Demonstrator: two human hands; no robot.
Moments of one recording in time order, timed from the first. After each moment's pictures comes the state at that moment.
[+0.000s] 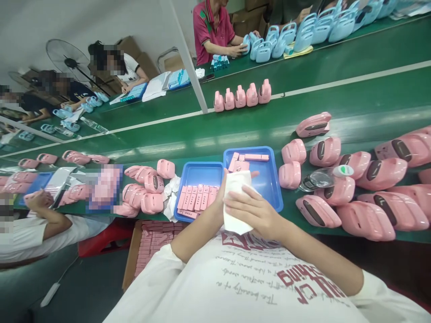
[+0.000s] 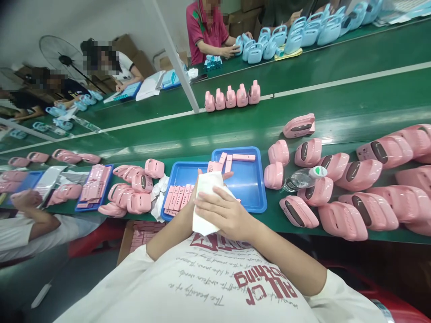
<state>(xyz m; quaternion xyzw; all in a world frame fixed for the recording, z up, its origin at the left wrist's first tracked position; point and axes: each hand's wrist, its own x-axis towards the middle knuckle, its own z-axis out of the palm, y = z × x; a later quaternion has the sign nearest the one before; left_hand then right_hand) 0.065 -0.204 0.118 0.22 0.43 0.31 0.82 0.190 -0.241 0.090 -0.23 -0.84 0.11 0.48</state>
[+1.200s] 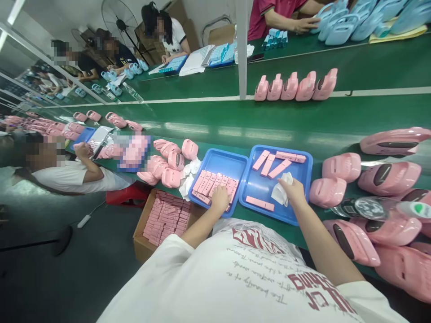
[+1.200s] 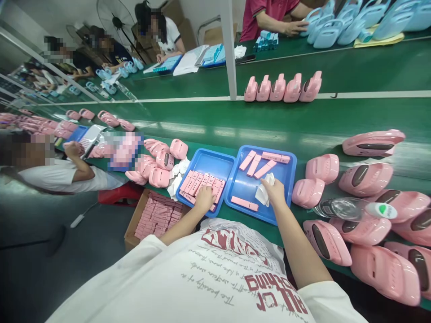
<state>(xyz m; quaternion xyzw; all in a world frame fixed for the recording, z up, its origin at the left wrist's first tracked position) -0.027 -0.231 -0.019 0.61 0.77 -0.06 0.20 0.224 -0.159 -0.068 -0.70 -0.27 0.53 0.40</state>
